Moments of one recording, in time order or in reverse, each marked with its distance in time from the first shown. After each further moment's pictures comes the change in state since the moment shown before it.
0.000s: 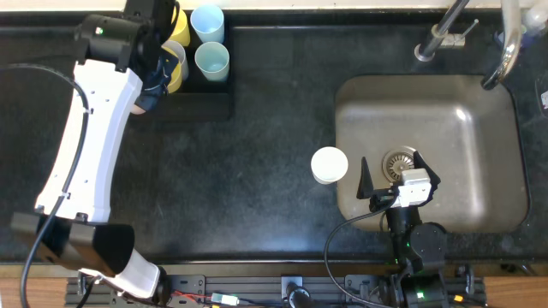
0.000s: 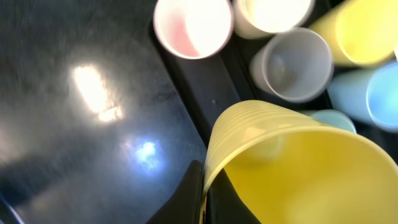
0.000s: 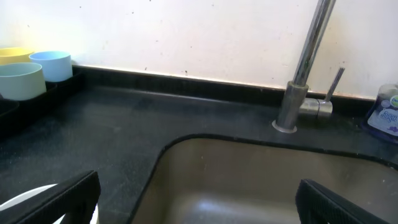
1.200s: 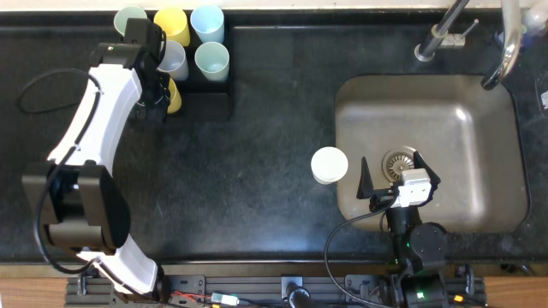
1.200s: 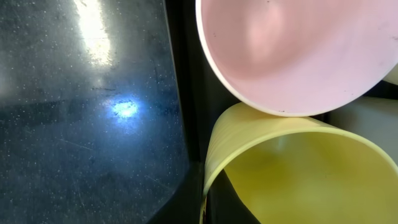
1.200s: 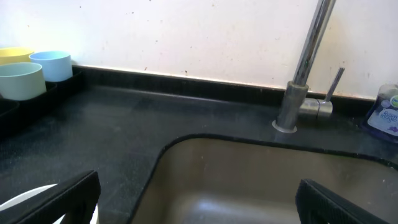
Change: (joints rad) left arm 0.130 0.100 -0.344 0.357 0.146 -0.185; right arm 0.000 0.000 0.000 0.000 0.000 0.000
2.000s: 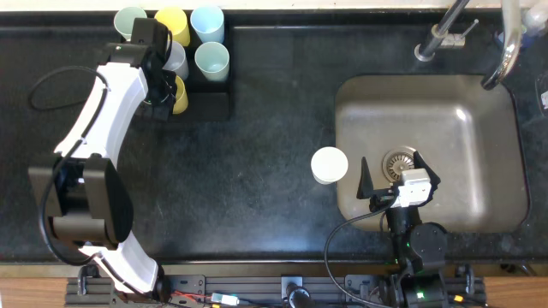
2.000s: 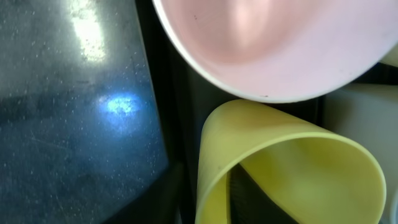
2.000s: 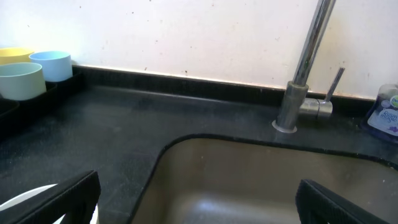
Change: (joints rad) left arm -0.016 0.028 0.000 0.047 0.014 0.004; right arm 0.000 0.000 0.000 -0.001 0.000 0.001
